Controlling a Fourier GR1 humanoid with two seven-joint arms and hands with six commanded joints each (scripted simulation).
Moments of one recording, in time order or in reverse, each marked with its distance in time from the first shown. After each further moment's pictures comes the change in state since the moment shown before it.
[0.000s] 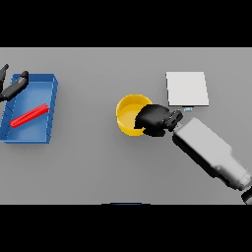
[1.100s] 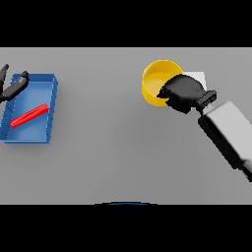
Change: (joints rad) left arm 0.004 0.004 0.001 -0.021 0.003 0.015 0.023; right arm -0.009 -0.147 -0.213 -0.128 -0.056 0.006 0.126
